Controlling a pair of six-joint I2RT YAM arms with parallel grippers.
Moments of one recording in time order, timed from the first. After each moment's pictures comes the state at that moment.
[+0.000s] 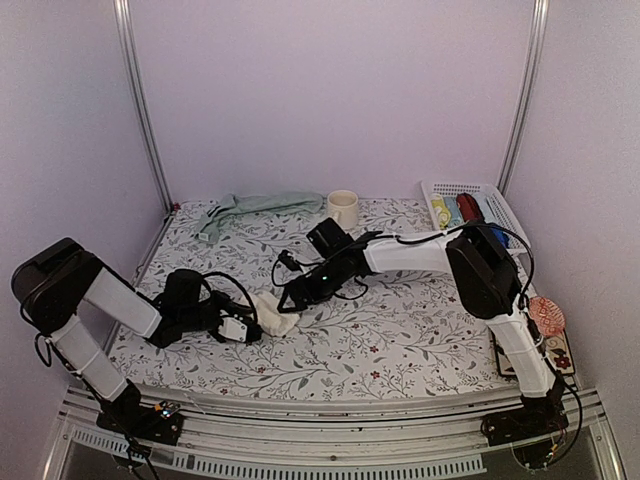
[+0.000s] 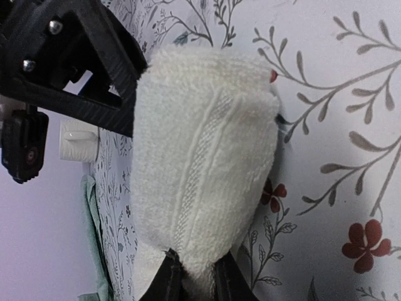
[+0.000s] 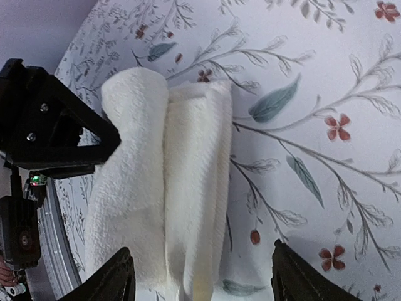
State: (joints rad) left arm -0.46 1.62 0.35 0.68 0.35 1.47; right arm 0.86 2.39 1.86 -0.39 -0.55 0.22
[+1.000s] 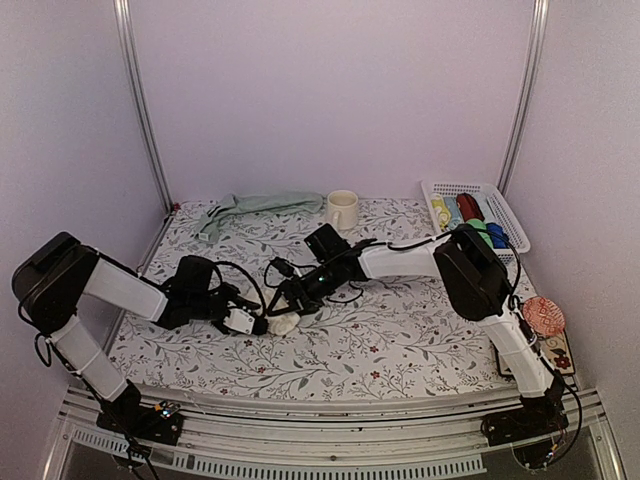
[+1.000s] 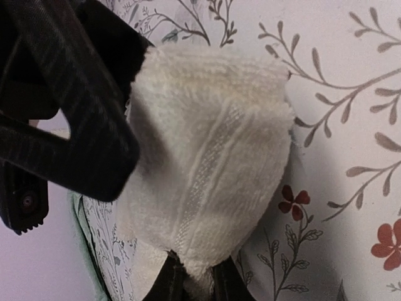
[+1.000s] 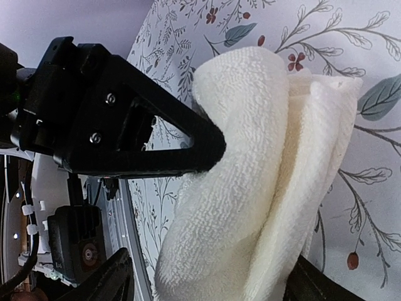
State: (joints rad) left arm -0.48 1.62 0.50 0.42 0.34 1.54; right arm 0.86 2.48 1.89 -0.28 -0.89 0.41
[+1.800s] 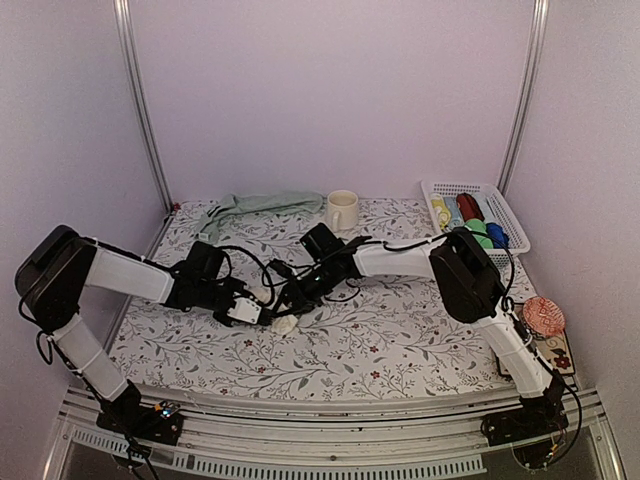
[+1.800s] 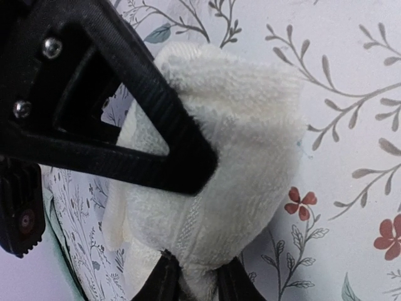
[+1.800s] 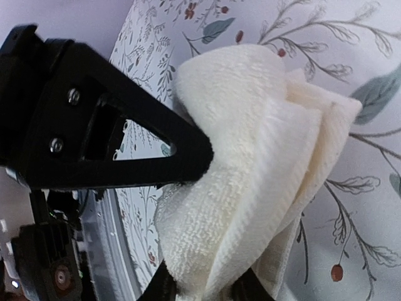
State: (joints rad) left arm -0.49 1.64 0.68 0.09 0.32 1.52; right arm 0.86 2.54 2.01 -0.41 -0.85 0.37
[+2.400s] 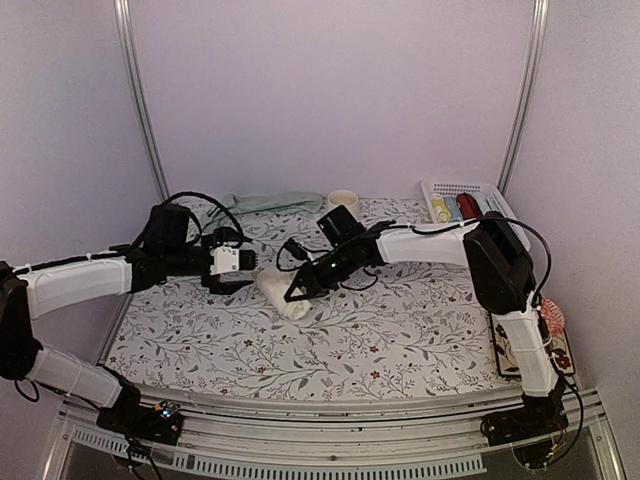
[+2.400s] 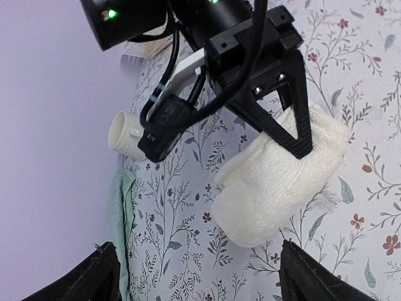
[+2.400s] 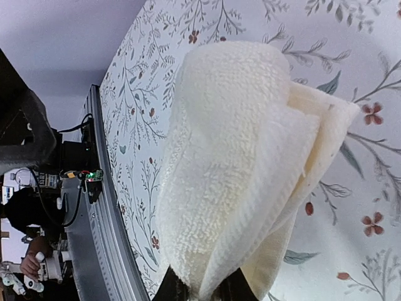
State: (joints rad) left arm -0.44 1.33 0.75 -0.02 0.43 1.23; right arm 0.83 2.35 1.82 -0.37 -0.74 0.34
